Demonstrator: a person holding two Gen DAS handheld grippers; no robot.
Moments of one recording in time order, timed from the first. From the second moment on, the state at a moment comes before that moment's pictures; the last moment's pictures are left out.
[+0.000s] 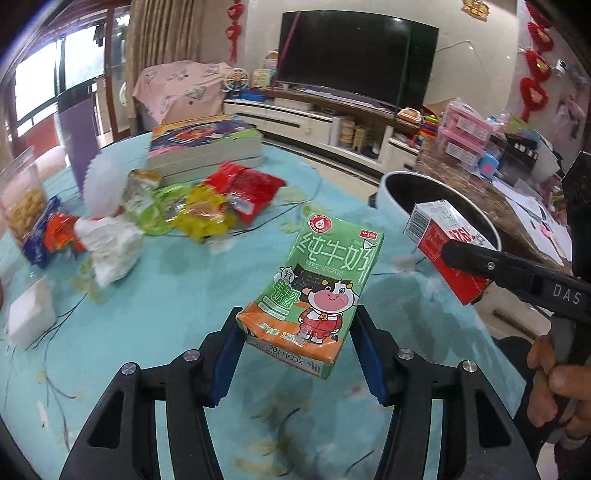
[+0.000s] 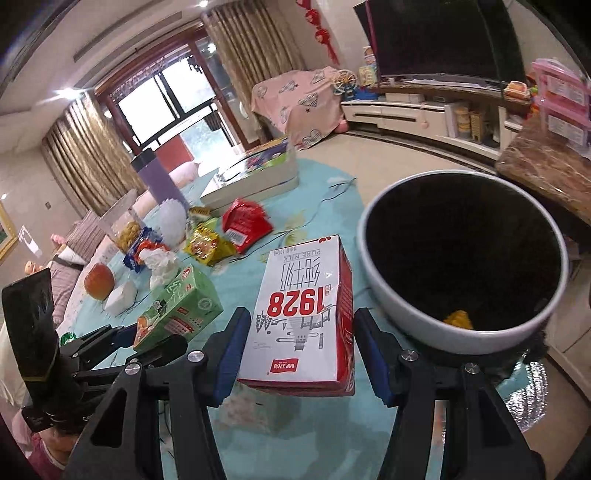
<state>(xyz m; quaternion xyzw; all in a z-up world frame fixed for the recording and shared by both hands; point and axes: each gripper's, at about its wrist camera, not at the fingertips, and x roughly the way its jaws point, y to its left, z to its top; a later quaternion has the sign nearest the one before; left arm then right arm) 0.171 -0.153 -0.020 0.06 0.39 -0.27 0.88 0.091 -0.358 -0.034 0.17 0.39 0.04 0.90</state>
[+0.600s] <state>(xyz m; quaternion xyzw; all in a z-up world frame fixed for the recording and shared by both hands) 0.186 -0.225 -0.014 0.09 0.38 -0.31 0.87 0.073 -0.432 -0.019 0.19 0.37 -0.02 0.91</state>
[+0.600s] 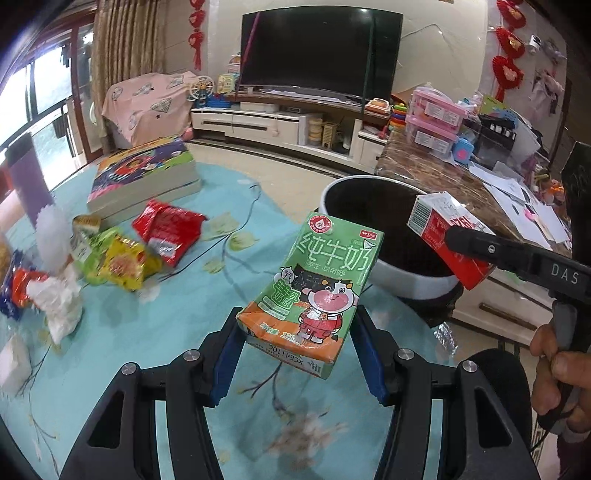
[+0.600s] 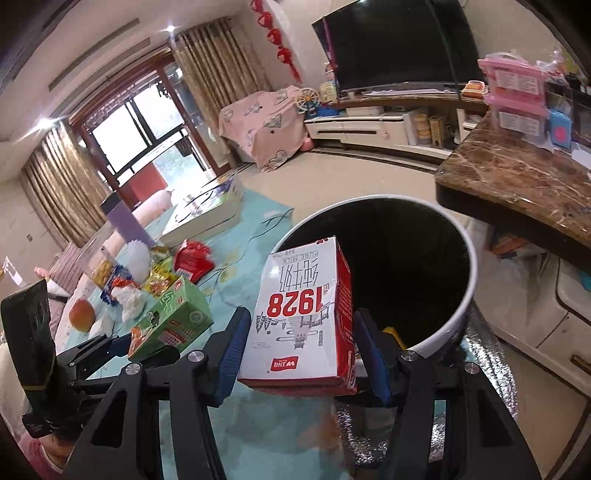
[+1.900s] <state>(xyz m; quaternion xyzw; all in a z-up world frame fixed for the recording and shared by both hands) 0.236 -0.347 -0.026 0.17 0.40 -0.32 0.84 0.101 -0.506 -0.039 0.21 0.39 -0.05 0.90</state>
